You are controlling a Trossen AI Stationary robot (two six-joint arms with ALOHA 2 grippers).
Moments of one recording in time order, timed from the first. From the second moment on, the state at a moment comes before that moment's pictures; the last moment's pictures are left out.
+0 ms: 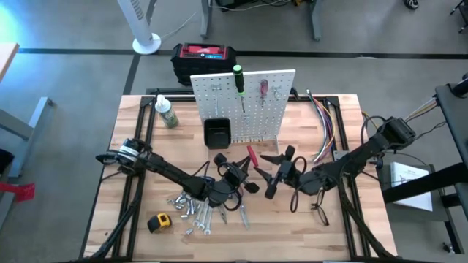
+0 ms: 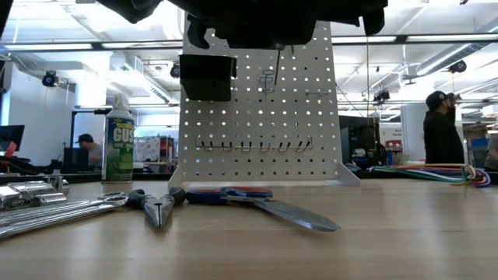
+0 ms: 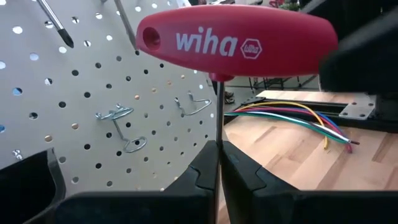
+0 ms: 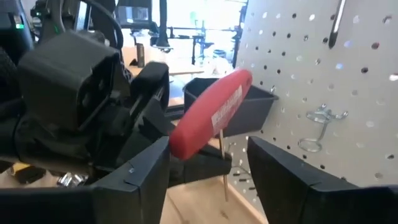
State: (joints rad) left arm -0.37 1.99 1.18 0.79 -1.27 0.22; right arm 0.49 1.42 0.73 0.57 0.97 0.06
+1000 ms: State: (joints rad) left arm -0.40 1.97 1.18 0.71 -1.20 0.25; right arm 0.45 1.21 0.74 0.42 0.90 -0.16
